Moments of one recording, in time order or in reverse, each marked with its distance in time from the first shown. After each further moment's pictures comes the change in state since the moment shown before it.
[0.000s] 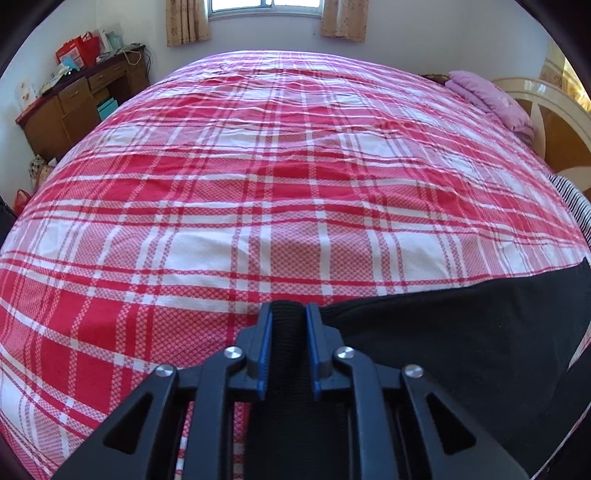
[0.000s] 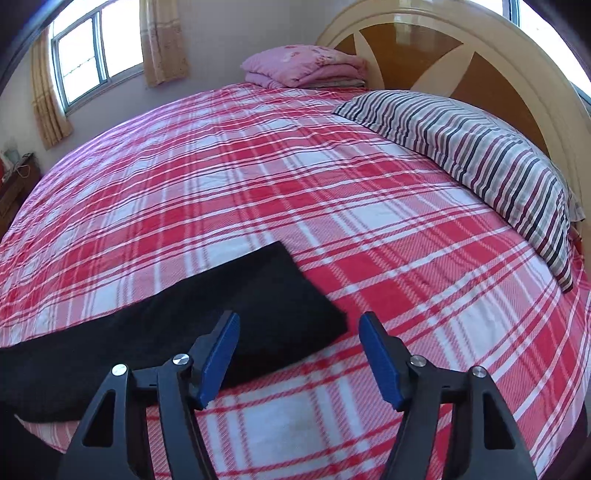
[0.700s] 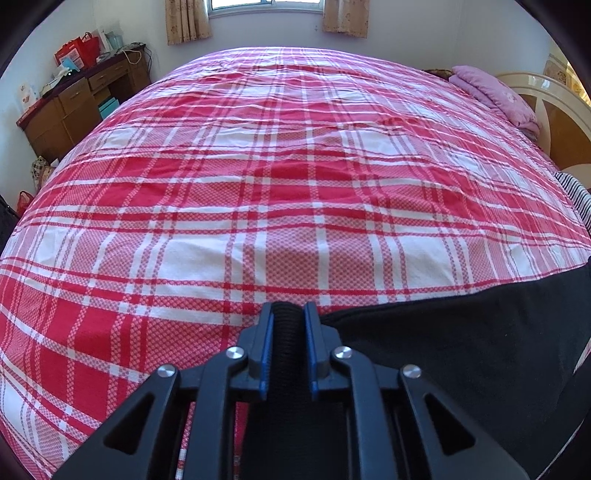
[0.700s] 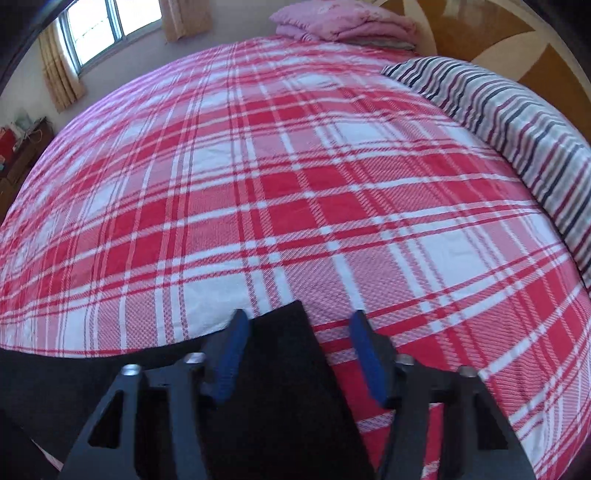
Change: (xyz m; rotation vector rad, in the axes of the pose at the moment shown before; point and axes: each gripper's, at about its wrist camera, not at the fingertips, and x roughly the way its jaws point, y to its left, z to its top) left arm 0.007 -0.002 0.005 -0.002 0.010 0.012; right arm 0.102 0.021 0.051 -0.127 0.188 0.117
